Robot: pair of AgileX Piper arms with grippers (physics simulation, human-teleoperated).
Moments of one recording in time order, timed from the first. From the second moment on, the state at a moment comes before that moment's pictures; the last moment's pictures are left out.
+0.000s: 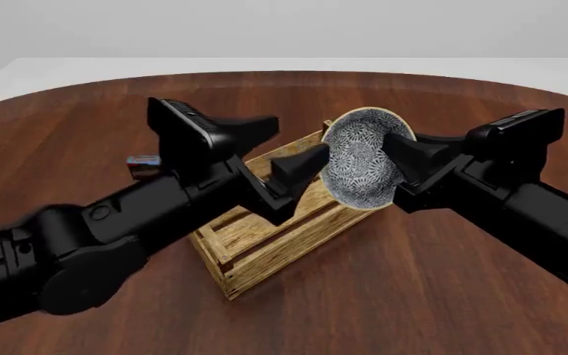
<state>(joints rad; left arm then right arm) -0.87 1.25 -0.78 -0.40 -0.05 0.56 0.95 -0.62 -0.14 0.11</state>
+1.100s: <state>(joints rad) -0.89 1.44 -0.86 -0.45 -0.17 0.57 0.93 -0.62 -0.13 0.13</state>
